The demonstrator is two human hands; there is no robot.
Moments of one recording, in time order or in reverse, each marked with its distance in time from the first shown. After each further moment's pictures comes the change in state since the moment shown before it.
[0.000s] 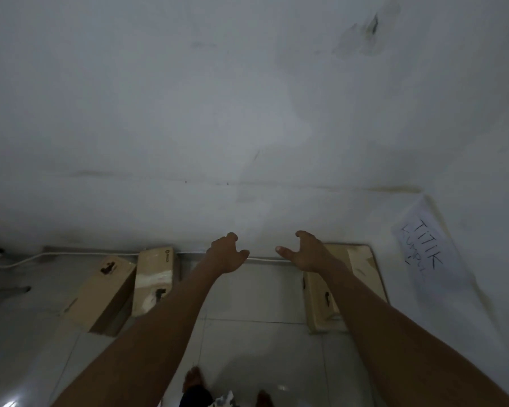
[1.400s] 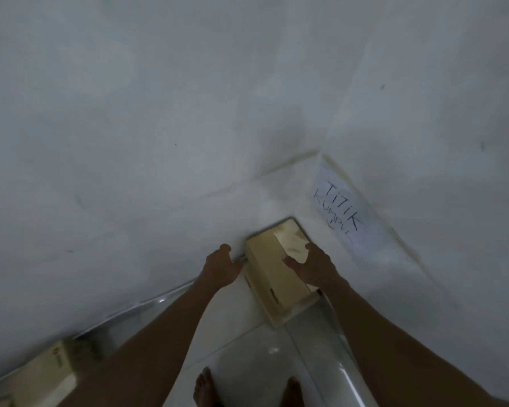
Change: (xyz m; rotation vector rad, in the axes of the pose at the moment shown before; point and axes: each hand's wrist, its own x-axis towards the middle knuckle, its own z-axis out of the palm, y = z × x) left_hand 0.197 0.169 0.150 0.077 -0.277 0.232; right_hand 0.072 0.231 -0.032 0.291 0.252 0.621
